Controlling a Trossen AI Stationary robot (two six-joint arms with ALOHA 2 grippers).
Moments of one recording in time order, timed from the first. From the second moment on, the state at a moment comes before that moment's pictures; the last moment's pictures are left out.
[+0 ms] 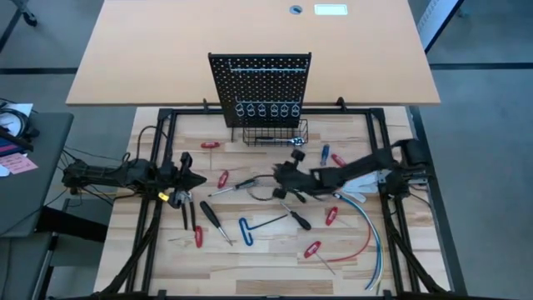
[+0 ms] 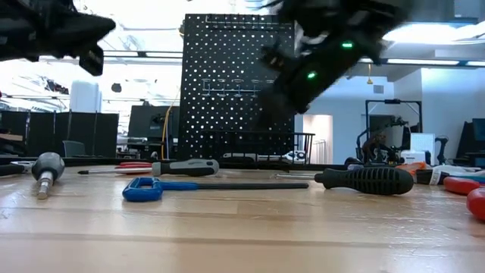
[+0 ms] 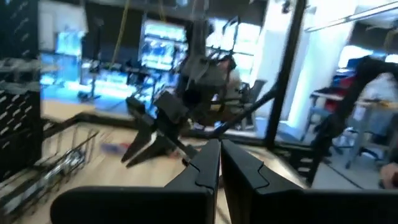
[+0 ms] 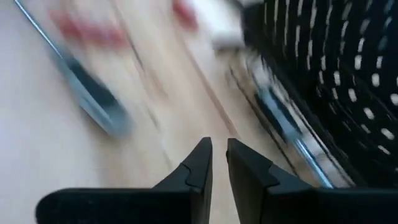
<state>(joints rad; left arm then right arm) -0.10 0.04 0.01 0.23 -0.06 -0.14 0.10 1.79 0.92 0.25 0.69 0.04</state>
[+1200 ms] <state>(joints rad) -0.57 1.36 0.93 -1.23 -0.09 -1.70 0.16 1.79 0.70 1.06 0.46 -0.24</state>
